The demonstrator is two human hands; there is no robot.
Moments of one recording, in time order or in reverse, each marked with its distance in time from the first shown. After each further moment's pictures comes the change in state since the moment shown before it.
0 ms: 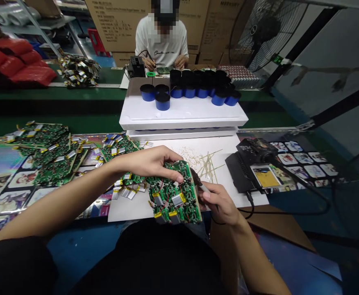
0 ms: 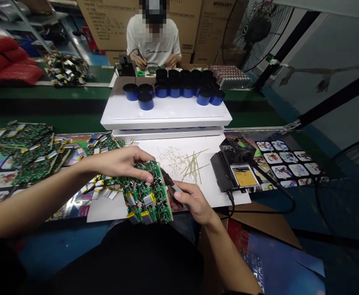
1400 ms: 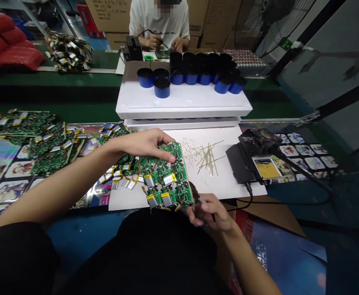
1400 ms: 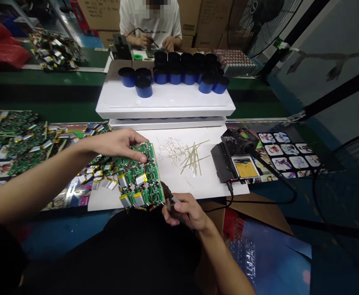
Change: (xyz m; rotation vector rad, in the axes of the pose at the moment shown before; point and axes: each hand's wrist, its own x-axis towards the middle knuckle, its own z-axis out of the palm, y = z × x) left_hand 0.002 -0.022 -0.025 0.055 -0.025 0.002; right_hand -0.035 0.050 0.010 0.291 -0.119 0.144
